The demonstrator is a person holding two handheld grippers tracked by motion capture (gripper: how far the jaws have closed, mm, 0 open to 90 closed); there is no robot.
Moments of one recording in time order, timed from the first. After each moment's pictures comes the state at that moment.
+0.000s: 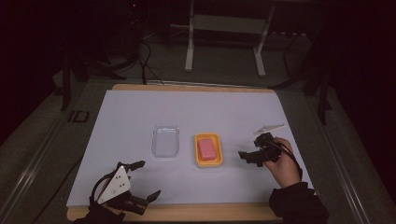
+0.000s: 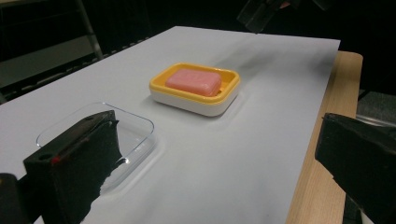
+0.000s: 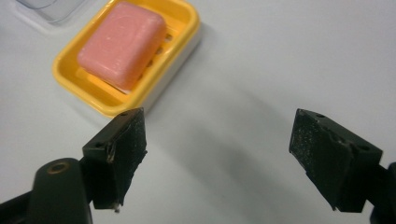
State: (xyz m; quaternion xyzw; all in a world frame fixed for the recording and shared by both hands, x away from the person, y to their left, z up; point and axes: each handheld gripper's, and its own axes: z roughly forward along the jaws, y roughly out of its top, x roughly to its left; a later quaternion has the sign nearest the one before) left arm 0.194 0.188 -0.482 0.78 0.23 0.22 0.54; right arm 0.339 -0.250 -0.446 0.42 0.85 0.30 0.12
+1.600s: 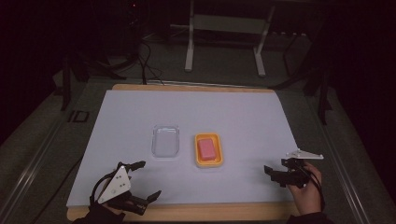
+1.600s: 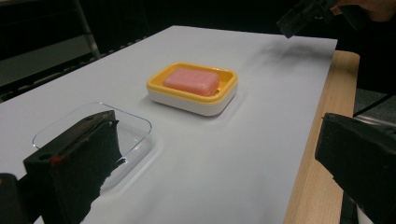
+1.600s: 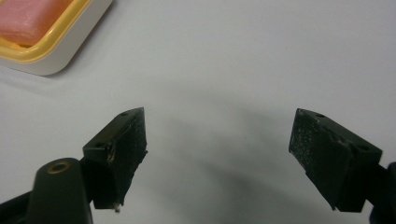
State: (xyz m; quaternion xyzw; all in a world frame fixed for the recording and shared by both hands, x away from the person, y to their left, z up) left arm 0.195 0.187 -0.482 0.78 0.23 0.22 0.54; right arm 0.280 -0.331 -0.486 0.52 0.77 0.33 0.17
